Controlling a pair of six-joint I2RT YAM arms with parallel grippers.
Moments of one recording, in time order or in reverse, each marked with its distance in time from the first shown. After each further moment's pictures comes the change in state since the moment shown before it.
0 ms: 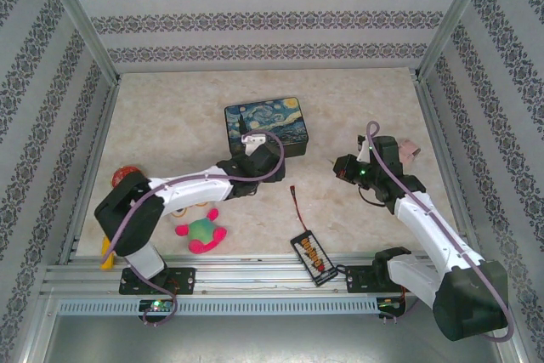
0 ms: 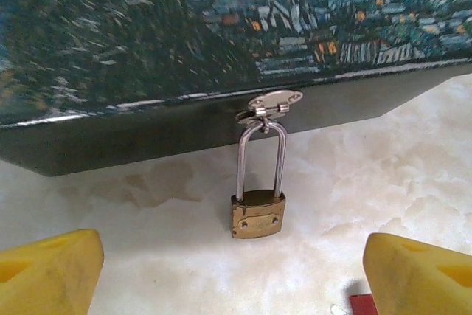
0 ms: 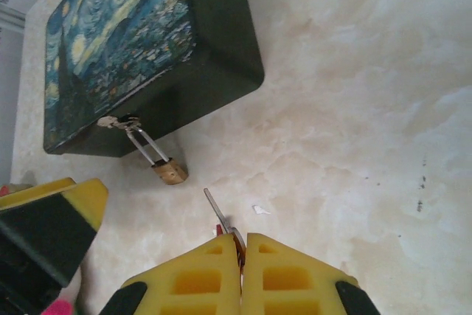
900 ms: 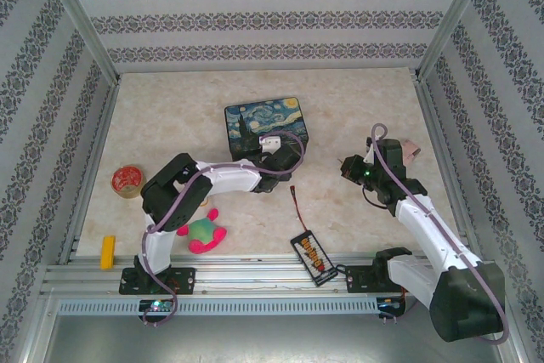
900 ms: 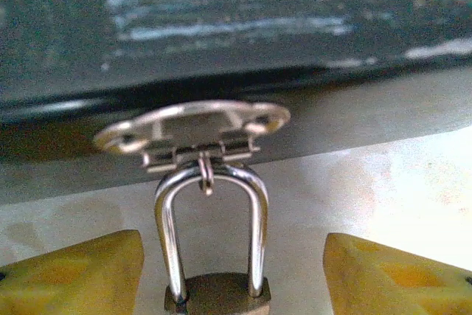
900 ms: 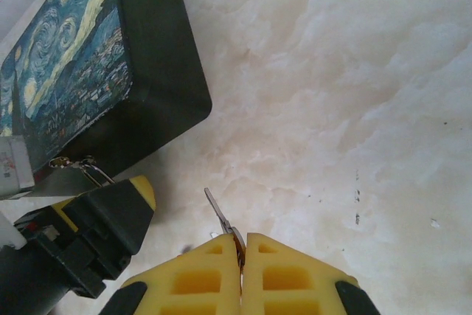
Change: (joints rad) left arm 0.008 0.312 0.195 0.002 -0.035 -0.036; right arm -0.059 -0.006 -0.041 0.045 0.064 0.021
